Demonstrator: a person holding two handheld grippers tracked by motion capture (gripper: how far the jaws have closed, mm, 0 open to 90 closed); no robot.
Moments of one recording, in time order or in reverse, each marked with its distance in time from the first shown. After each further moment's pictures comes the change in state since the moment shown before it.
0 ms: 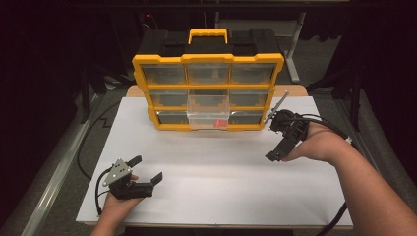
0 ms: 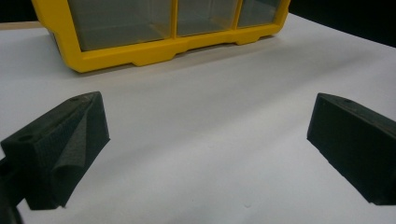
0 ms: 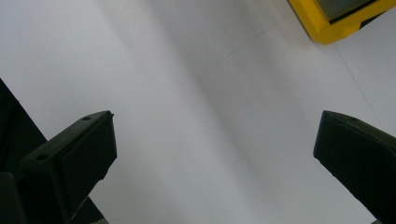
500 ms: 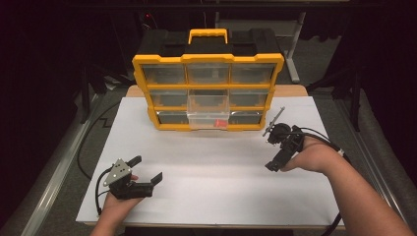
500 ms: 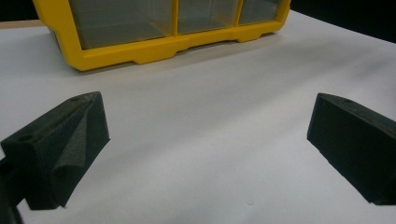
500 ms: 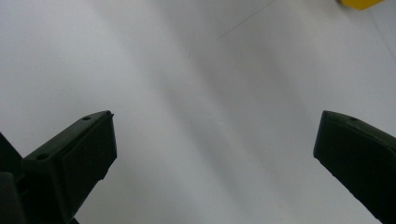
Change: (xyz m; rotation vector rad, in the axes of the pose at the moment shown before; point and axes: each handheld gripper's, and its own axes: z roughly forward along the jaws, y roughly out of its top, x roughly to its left) left arm 0.000 0.000 0.001 0.003 0.003 0.000; right arm 0.005 -0.015 0.043 0.047 -0.019 0.020
